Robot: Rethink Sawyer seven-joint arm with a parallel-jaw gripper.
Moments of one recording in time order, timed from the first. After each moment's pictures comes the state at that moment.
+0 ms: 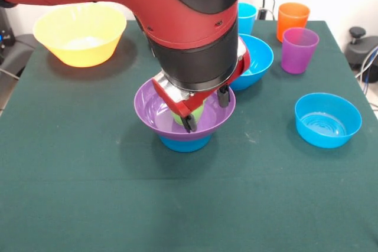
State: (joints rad) arm -0.45 -0.20 0.83 0.48 -0.66 1.76 1.05
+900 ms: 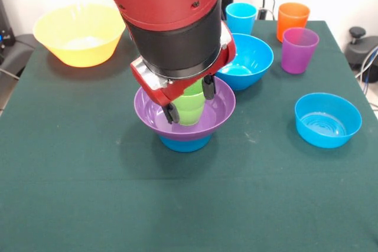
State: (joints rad) arm -0.44 -0.20 0.86 0.39 -0.72 1.85 1.05
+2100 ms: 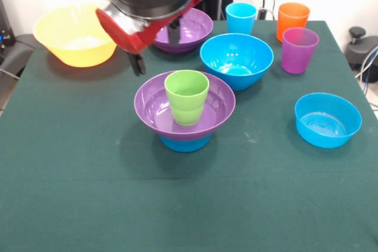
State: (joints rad) arm -0.45 -0.29 0.89 0.37 -0.89 2.05 0.77
